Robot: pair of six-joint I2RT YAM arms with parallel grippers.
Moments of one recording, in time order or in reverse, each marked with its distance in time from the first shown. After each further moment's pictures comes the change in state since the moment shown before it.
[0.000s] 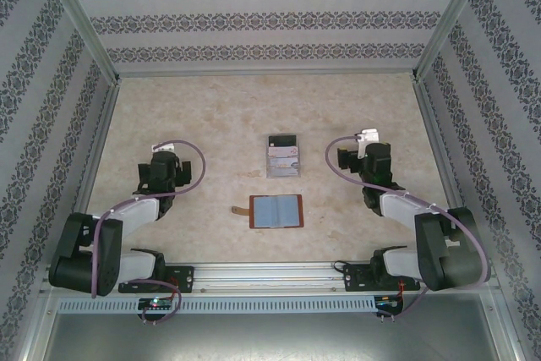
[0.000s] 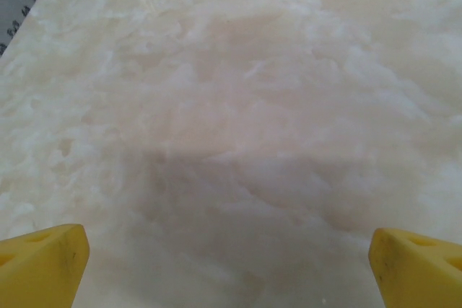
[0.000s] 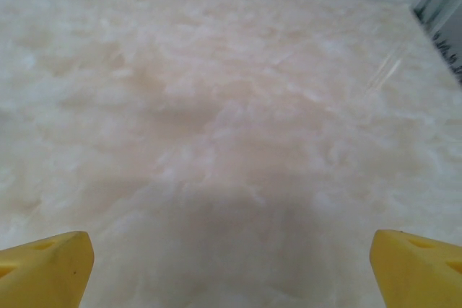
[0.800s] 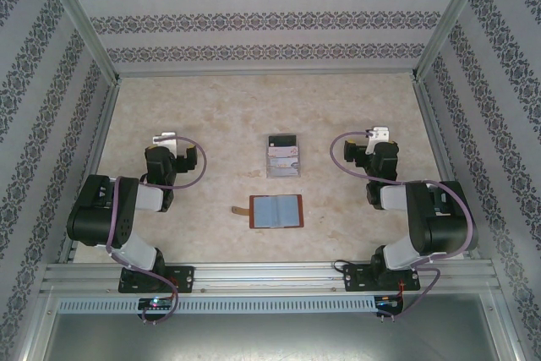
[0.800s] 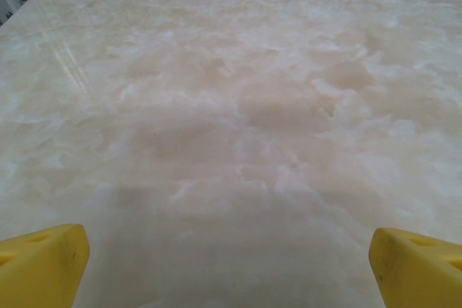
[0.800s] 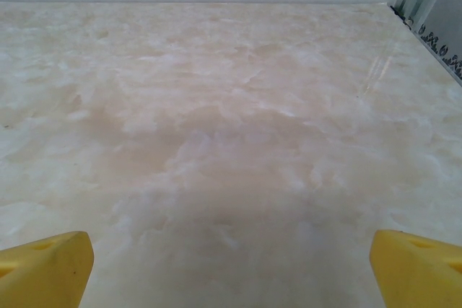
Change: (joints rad) left arm 0.078 0.297 0.005 0.531 0.248 0.038; right arm -0.106 0.214 -0.004 0.278 -0.092 0.071
